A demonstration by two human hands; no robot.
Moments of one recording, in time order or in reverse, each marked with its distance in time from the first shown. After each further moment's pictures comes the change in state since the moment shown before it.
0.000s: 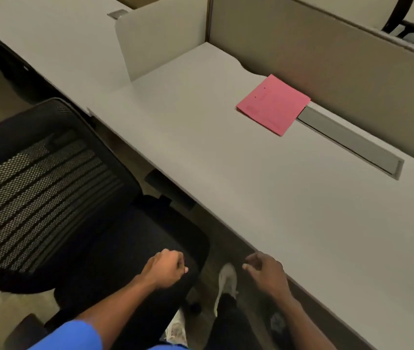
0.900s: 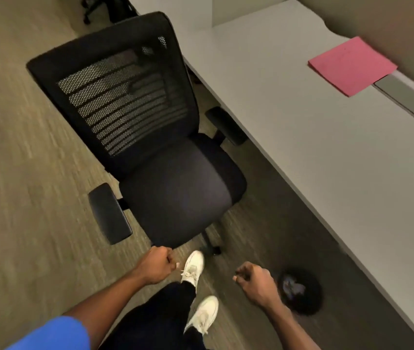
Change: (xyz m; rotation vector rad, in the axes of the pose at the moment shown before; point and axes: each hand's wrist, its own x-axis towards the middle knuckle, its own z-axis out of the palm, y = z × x) left_hand -0.230 -0.063 0.207 -0.251 0.096 -0.365; right_hand -0.191 0.077 0.126 -0.210 -0.411 -0.144
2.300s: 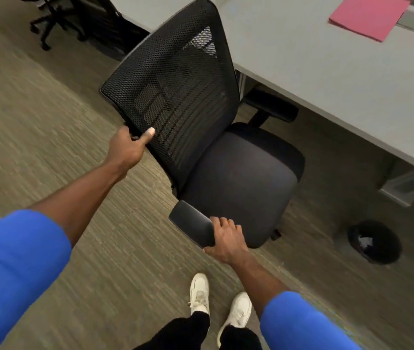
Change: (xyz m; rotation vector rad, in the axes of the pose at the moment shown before) left_hand 0.124 -0.186 -0.423 -0.453 0.532 0.323; right_hand 0.105 -0.396 0.199 -0.226 0.195 -0.095
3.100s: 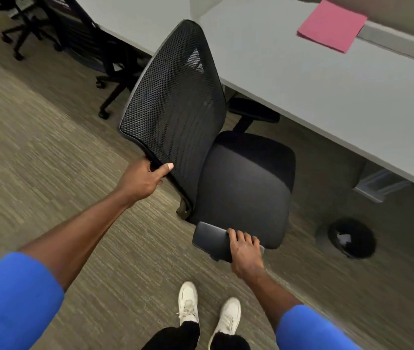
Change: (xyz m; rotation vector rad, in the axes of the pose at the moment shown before) left_hand -0.061 0.023 0.053 0.023 -0.317 0.102; right_hand -0.041 0.079 0.011 -0.149 0.058 0.167
